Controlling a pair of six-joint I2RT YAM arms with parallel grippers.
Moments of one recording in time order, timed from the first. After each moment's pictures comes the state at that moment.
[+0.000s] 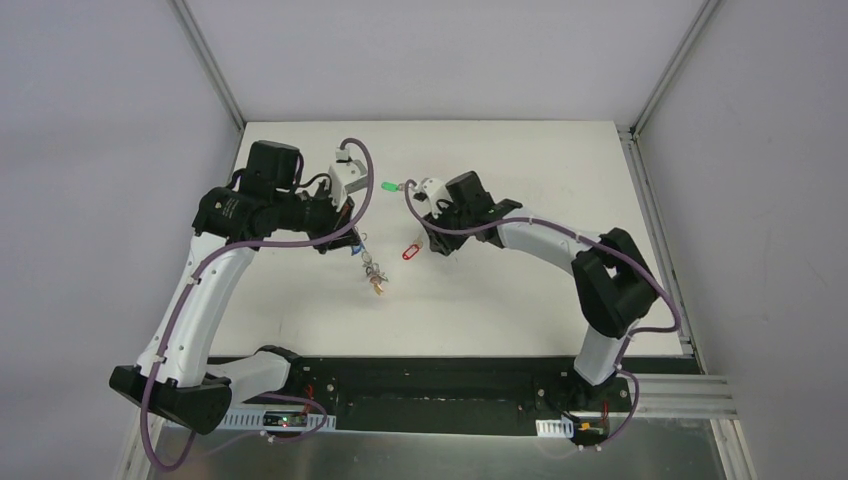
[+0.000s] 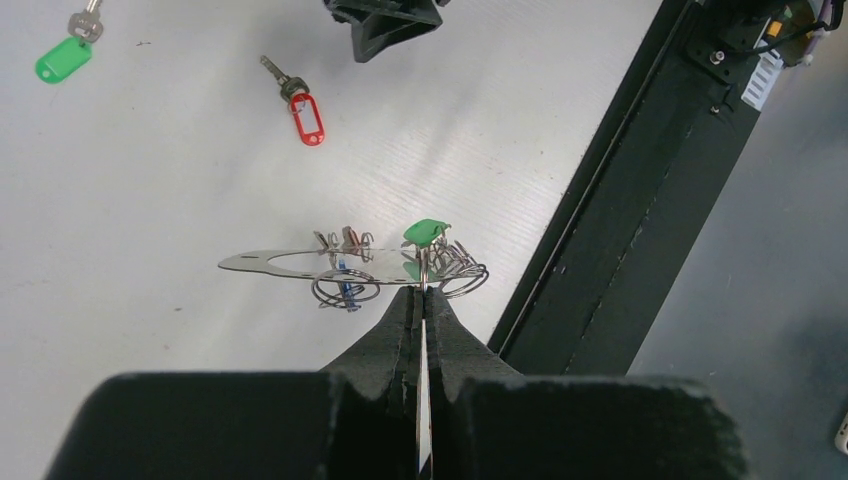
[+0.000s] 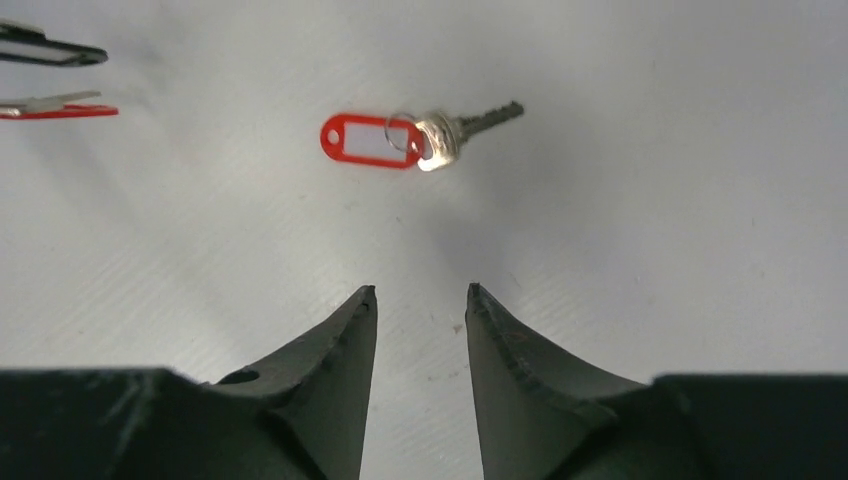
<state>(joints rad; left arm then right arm) -0.32 1.15 1.45 -1.13 0.63 0.39 0.69 1.75 1.18 -0.30 -0.25 -0.13</state>
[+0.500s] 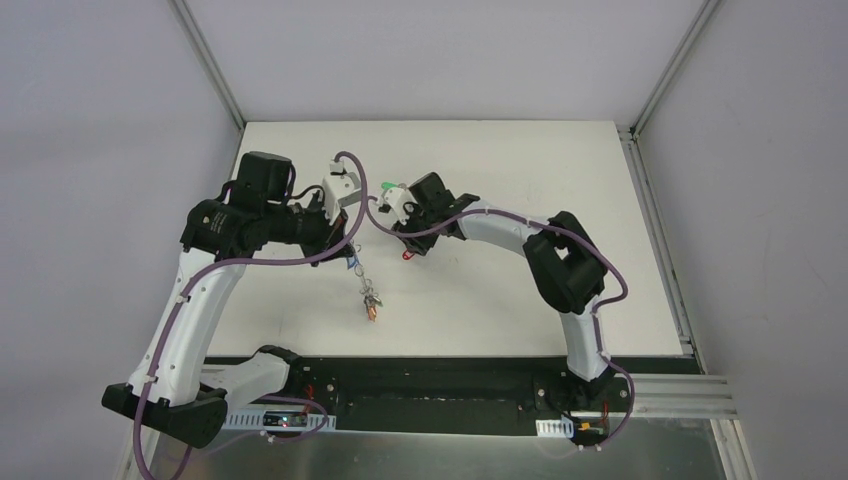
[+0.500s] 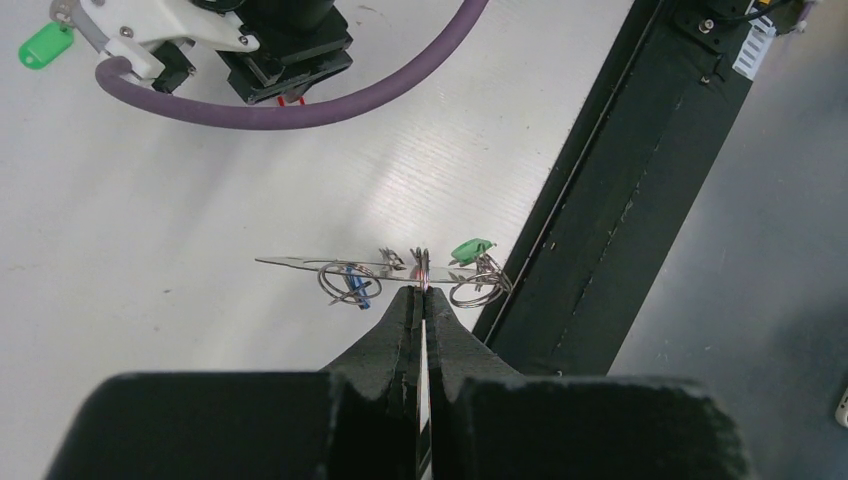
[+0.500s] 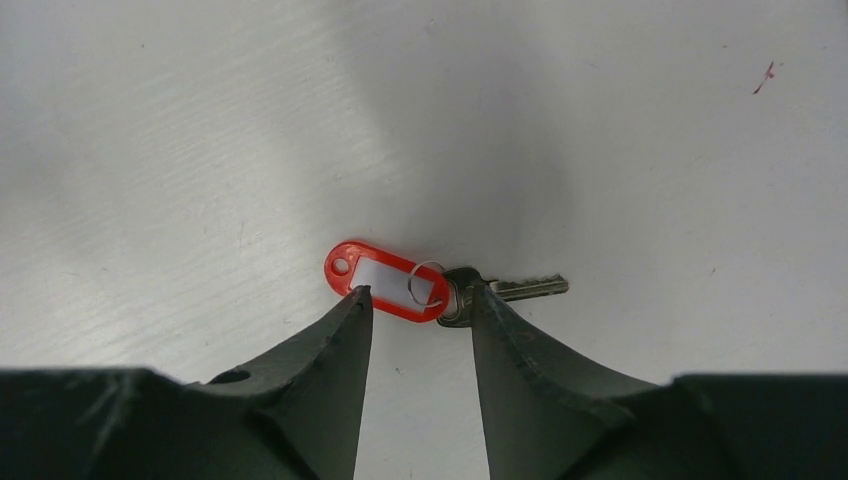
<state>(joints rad) -0.32 1.08 1.43 -1.20 0.63 0.44 0.78 2.06 1.48 -0.35 -0.25 -0.34</state>
